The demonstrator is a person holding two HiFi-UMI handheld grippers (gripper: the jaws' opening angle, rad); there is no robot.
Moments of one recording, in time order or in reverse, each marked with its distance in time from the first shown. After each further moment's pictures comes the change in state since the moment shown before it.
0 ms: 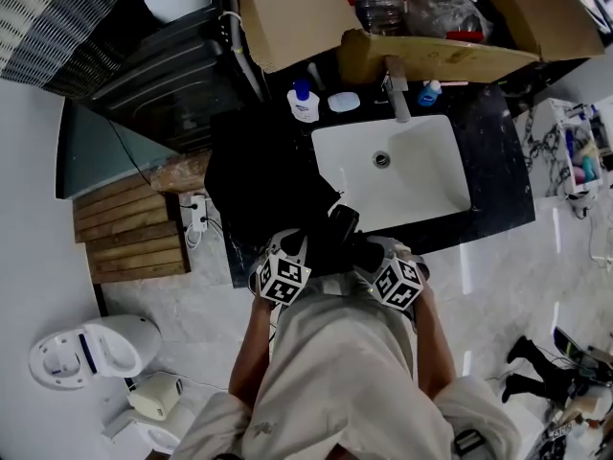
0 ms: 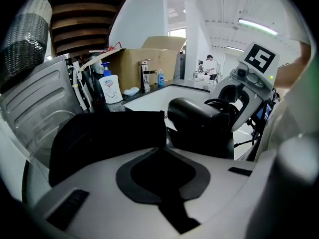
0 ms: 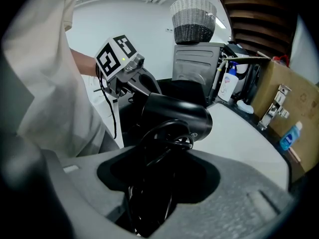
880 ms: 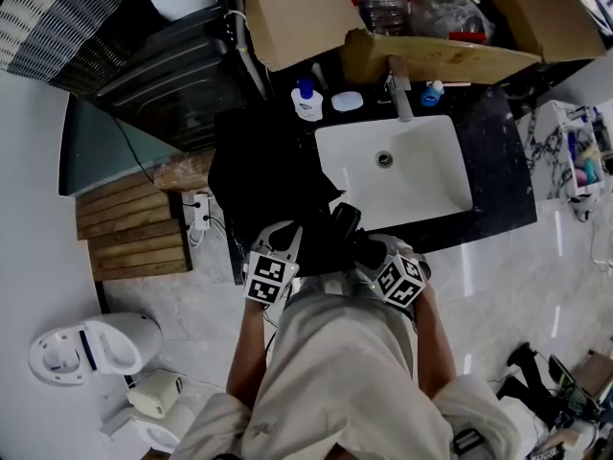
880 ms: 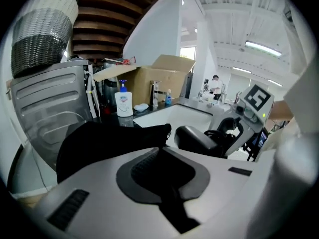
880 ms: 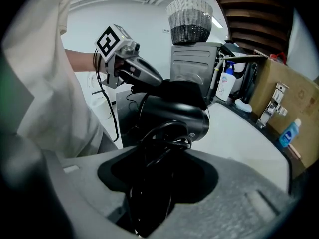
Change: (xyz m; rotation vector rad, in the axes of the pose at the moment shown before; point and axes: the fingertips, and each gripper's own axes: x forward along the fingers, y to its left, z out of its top) left arm -0.038 0.023 0.034 -0.139 -0.159 -0.012; right arm -0.002 -0.004 0.003 0.028 -0.012 -0.006
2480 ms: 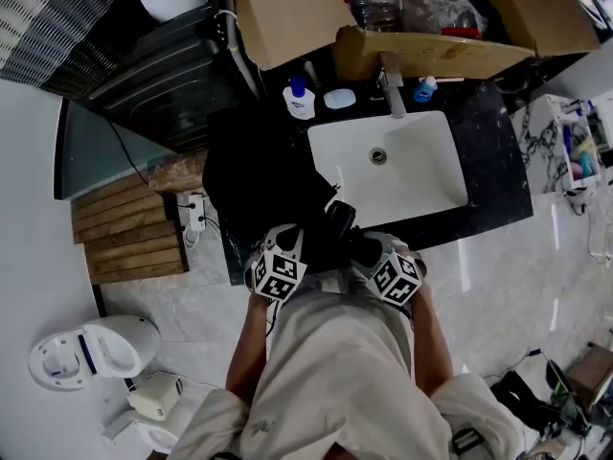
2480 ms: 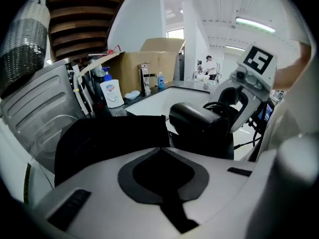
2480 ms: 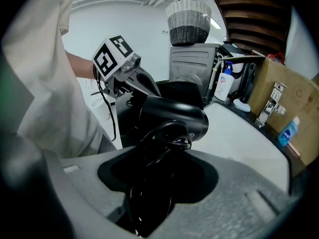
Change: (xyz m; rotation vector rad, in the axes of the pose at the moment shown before) left arm 0.027 -0.013 -0.032 0.163 0.137 0.023; right arm 0.000 0.000 -0.001 0.009 -0.012 -0.010
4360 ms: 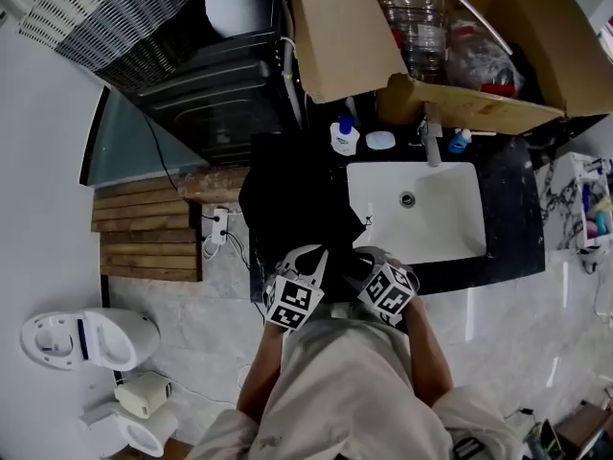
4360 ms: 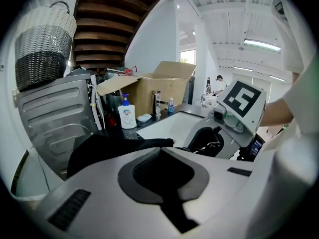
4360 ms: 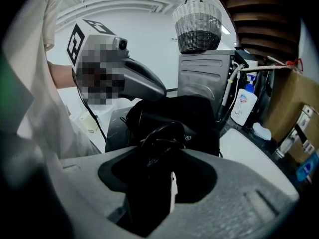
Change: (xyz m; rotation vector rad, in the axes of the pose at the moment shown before) left arm -0.054 0.022 0.061 -0.138 -0.200 0.059; right arm 0.037 -0.013 0.088 -0.079 -0.089 0.104
